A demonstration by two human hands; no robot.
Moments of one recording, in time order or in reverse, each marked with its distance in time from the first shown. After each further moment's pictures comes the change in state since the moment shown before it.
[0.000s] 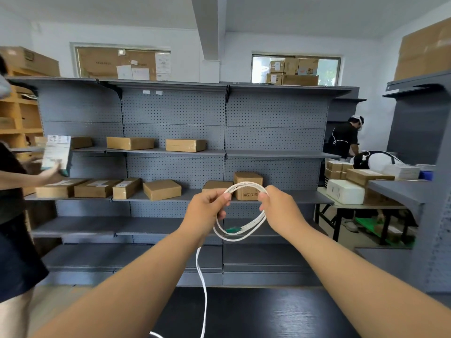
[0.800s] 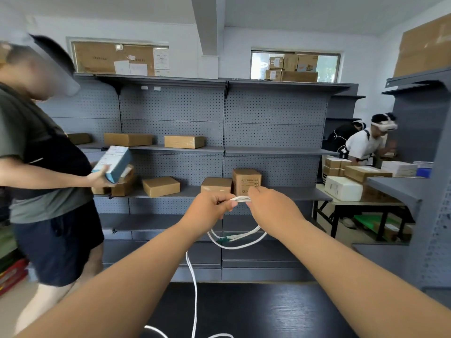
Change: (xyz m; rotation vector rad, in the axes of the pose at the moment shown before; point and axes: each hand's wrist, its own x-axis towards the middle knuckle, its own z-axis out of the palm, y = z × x) left_hand 0.001 0.003 -0.004 0.359 -0.210 0.086; right_hand -0.003 -0.002 0.010 -0.541 -0.012 -0.368
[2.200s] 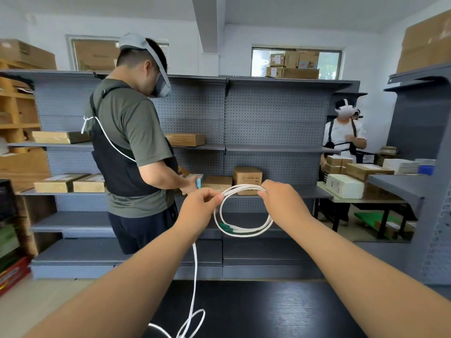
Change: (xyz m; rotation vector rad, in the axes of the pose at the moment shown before) left_hand -0.001 -0.016 0.000 -0.113 0.244 -0.153; right_hand 0.002 0.013 -0.006 0.261 0.000 0.273
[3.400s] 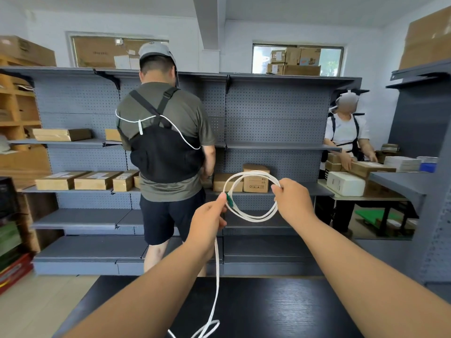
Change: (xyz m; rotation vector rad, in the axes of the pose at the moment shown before) left_hand -0.028 -0.007 0.027 -0.280 0.100 -0.250; right_hand 0.005 0.021 0.013 0.277 0.135 0.221
